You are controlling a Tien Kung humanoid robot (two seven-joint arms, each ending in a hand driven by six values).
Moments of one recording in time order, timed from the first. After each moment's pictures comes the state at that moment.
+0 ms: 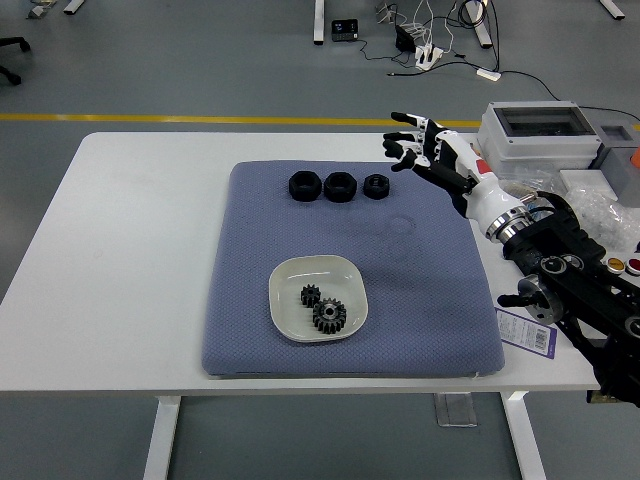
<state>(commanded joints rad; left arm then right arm) -0.13 0.03 -1.09 -0.18 0.62 0.20 0.08 0.69 -0.31 0.78 1.21 -0.68 -0.20 0.22</state>
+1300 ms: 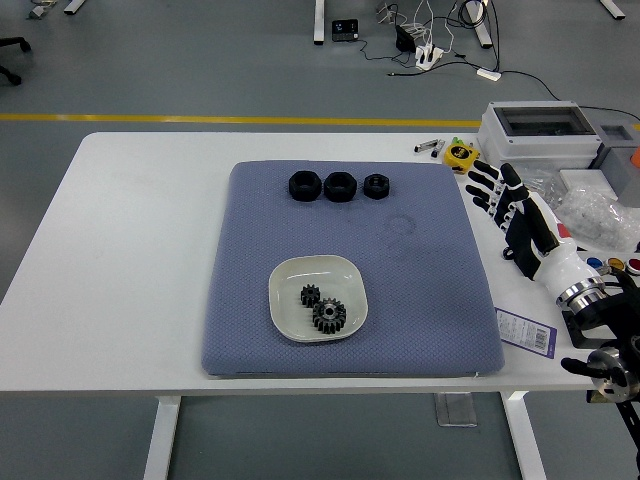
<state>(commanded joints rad) -0.10 0.02 -1.13 -0.18 0.69 0.19 0.09 0.27 -0.23 1.24 1.39 -1.04 -0.01 0.04</state>
